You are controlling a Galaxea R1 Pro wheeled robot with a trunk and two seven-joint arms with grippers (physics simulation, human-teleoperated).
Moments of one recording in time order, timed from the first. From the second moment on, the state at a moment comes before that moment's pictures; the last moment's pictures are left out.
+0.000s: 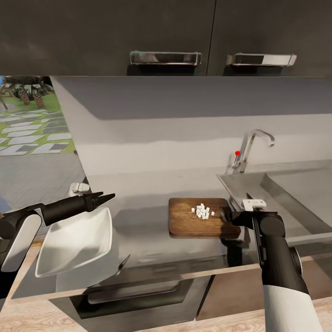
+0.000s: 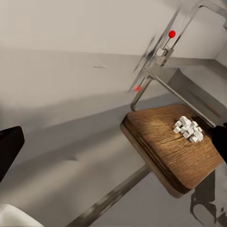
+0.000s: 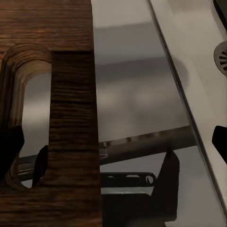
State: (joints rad) left arm -0.57 0.39 0.04 -1.59 0.63 0.83 -0.58; right arm -0.62 0.05 -0.25 -1.48 0.49 1.04 0.37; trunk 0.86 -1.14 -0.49
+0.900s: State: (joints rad) left arm -0.57 0.39 0.04 -1.59 0.63 0.83 -0.59; right arm -0.62 0.05 -0.25 -1.48 0.49 1.04 0.37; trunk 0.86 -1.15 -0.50
